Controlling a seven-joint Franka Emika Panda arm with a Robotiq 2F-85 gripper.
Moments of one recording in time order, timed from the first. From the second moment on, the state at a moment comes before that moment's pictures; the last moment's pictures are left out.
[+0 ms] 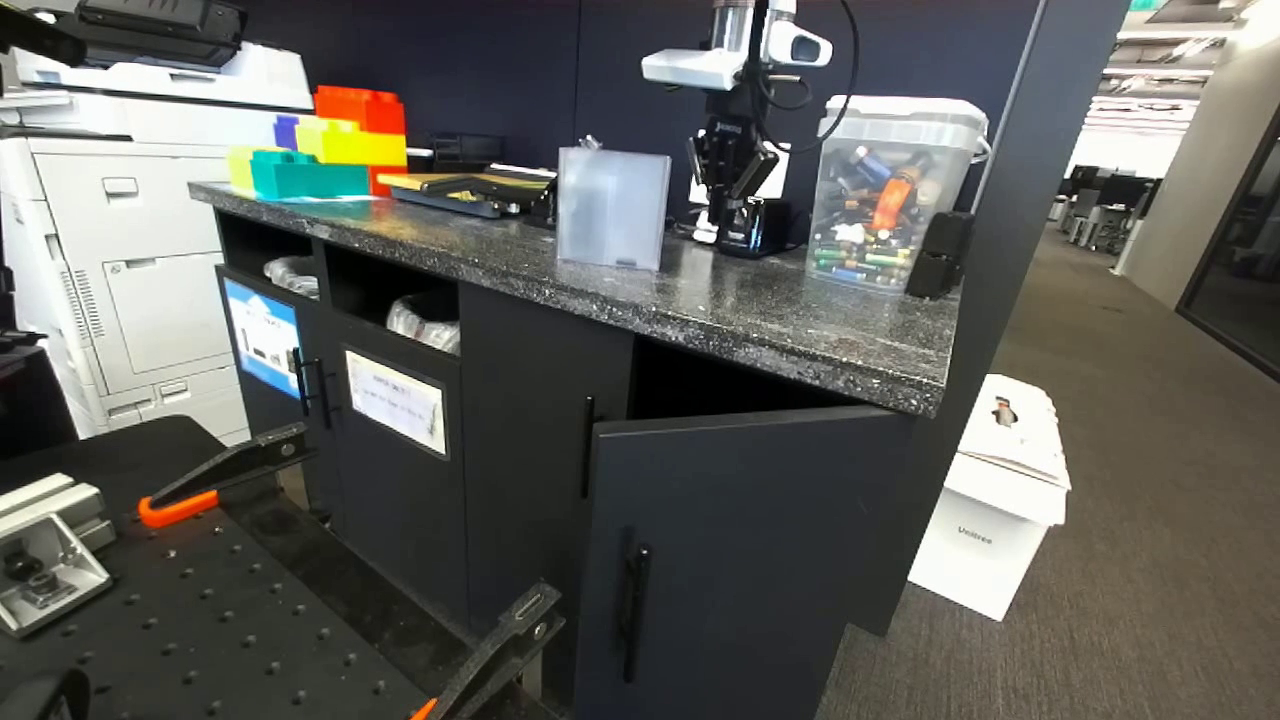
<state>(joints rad) 0.05 1.21 -0.05 -0.46 0.08 1.79 0.34</state>
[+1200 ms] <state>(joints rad) 0.10 1.30 -0.02 -0.45 0.07 1.73 0.26</state>
